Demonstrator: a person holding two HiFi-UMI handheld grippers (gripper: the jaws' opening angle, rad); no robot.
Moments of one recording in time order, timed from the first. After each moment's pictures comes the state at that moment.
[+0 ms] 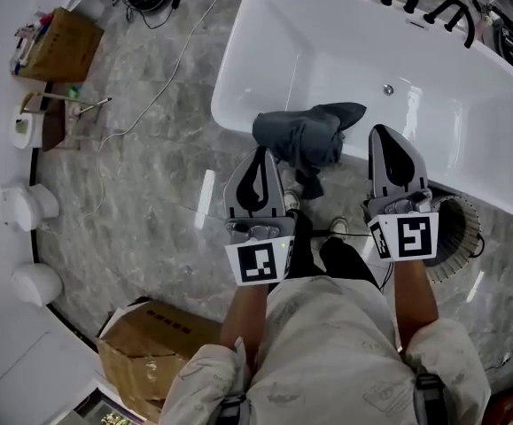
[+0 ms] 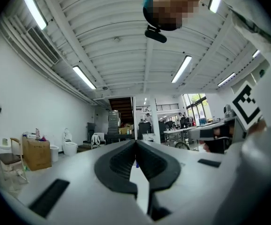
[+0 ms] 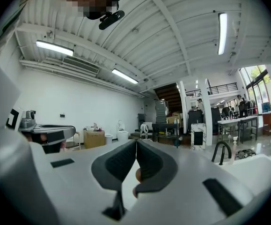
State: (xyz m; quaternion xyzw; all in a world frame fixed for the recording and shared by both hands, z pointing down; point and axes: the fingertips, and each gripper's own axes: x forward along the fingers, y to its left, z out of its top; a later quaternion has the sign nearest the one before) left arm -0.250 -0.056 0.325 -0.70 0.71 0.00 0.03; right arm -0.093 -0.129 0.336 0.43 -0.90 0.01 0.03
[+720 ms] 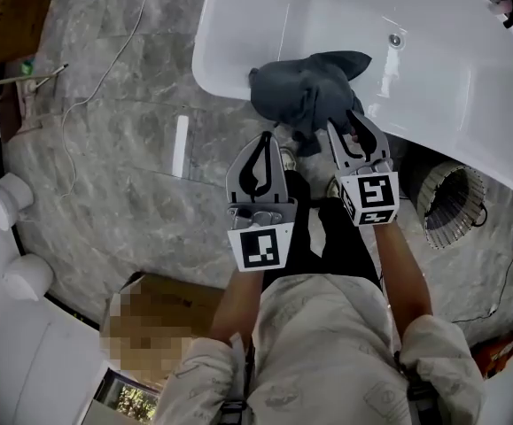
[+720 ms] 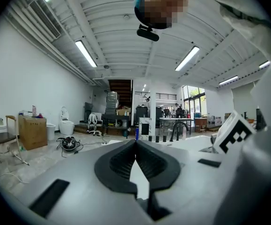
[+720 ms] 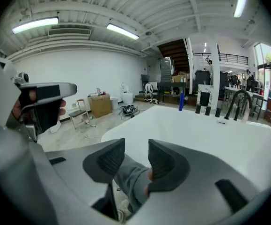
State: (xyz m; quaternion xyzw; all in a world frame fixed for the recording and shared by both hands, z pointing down) left arm -0.337 -0.094 0.501 -0.72 0.69 -0.05 -0.08; right arm -0.221 -0.145 0.603 0.39 -0.88 0.14 0.24
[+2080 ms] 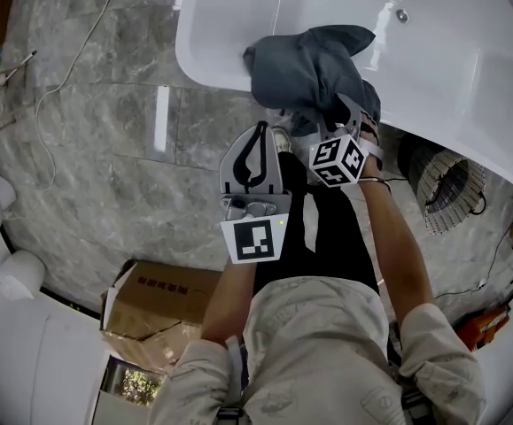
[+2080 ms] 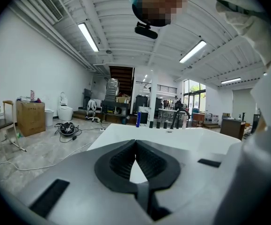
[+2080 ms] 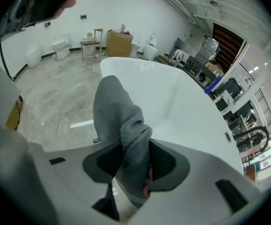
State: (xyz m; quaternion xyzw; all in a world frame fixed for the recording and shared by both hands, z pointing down) left arm -0.383 -0.120 0.611 -0.72 0.67 -0.08 -0.15; right arm -0.246 -0.149 0.816 0.28 -0.78 0.01 0.56
